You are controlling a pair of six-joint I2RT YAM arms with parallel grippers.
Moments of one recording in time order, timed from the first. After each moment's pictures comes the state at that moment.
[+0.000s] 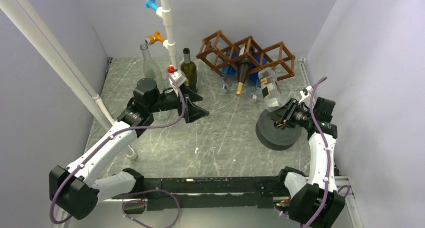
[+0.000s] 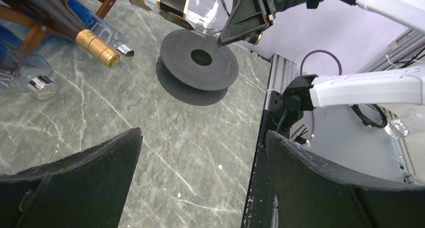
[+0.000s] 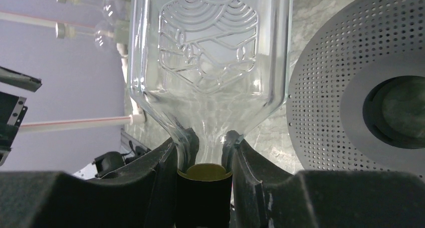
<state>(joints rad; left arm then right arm) -0.50 1.09 0.93 0.06 0.79 -0.29 -0.38 0.93 0.76 -0.61 -0.91 0.36</state>
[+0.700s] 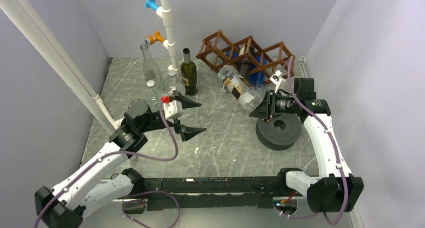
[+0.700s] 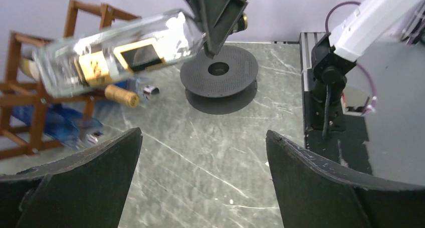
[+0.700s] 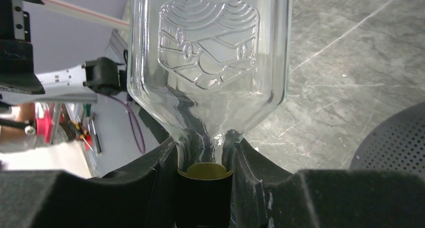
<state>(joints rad) -0.62 0.87 0.76 0.14 0.73 0.05 -0.03 1.08 1.05 -0.82 -0.95 0.09</state>
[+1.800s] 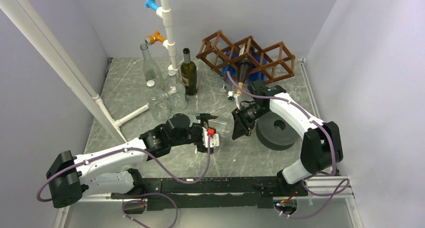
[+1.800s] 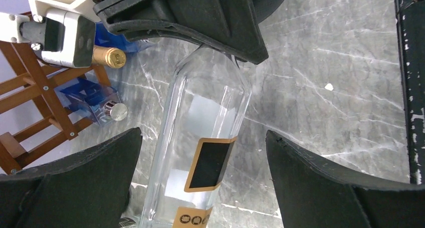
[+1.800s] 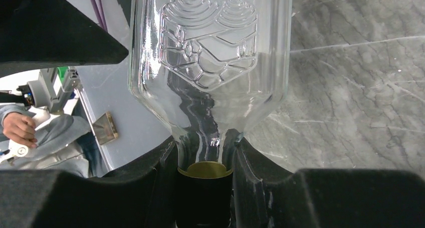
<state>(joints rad) -1.02 1.07 0.72 0.02 0.19 0.66 0.39 1.51 1.15 -1.06 -0.87 -0.38</state>
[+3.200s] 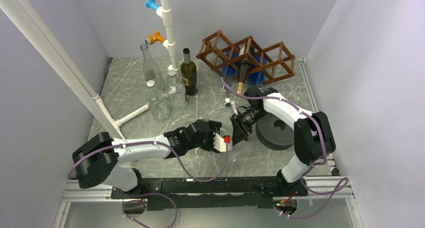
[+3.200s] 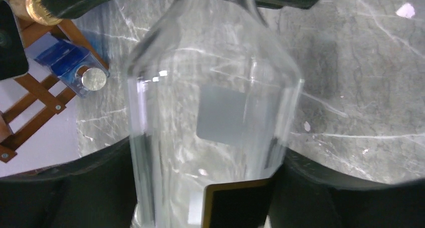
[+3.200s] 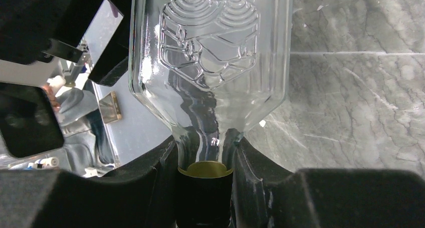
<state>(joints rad) -1.07 1.39 0.71 0.15 -0.08 0.81 0.40 1.62 1.10 -1.08 -0.95 -0.55</state>
